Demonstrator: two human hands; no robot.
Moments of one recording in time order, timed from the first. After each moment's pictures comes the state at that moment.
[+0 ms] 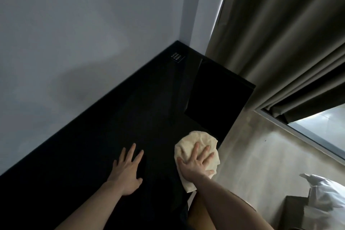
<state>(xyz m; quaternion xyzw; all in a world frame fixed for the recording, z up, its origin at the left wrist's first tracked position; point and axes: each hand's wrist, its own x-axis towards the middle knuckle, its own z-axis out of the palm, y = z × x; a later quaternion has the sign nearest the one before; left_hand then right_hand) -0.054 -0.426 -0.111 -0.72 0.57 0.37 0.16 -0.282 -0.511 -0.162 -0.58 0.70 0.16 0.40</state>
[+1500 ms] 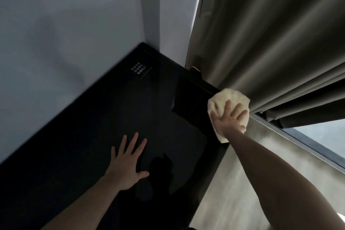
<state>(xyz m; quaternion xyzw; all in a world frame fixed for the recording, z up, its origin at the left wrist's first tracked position) -0.122 -0.729 -0.188 -0.69 0.63 0.32 0.16 -0.429 -0.939 -0.190 -0.57 0.77 0.10 0.27</state>
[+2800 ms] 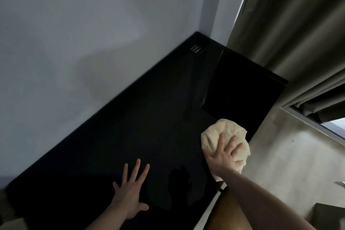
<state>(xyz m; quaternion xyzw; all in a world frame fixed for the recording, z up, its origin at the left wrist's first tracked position) -0.030 -0.365 -0.159 -0.73 0.50 0.43 0.22 -0.294 -0.554 -0.187 -0.62 0.70 0.15 0.32</state>
